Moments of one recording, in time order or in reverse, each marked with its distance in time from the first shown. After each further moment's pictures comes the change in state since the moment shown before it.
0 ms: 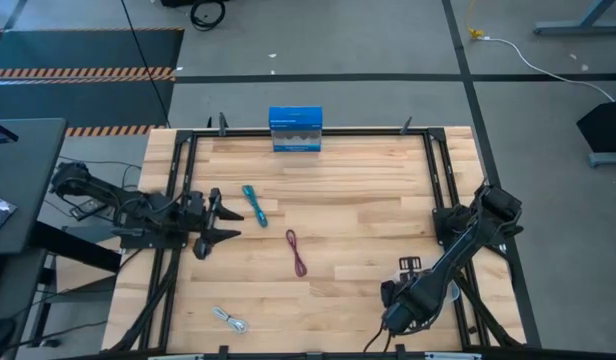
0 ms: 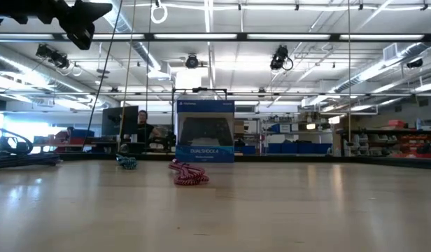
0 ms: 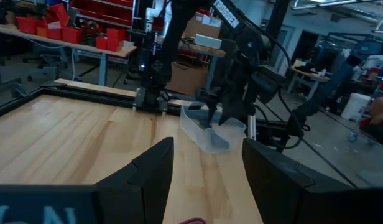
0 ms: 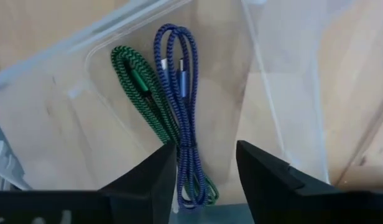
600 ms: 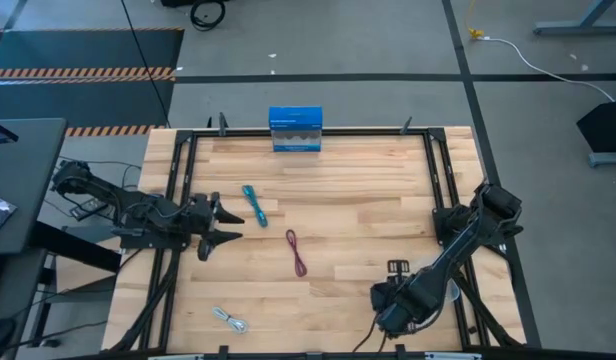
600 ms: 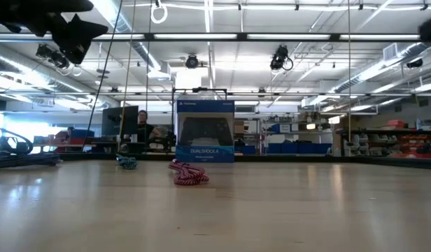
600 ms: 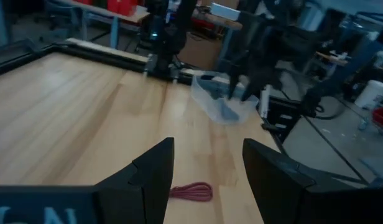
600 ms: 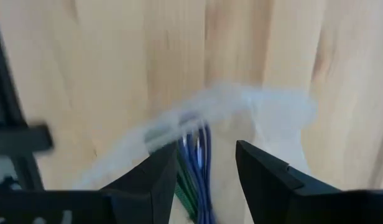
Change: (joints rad) left arm -0.024 0.006 0.000 -0.144 -0.051 -0.115; right arm -0.030 -0.012 0.051 0.132 0.158 0.011
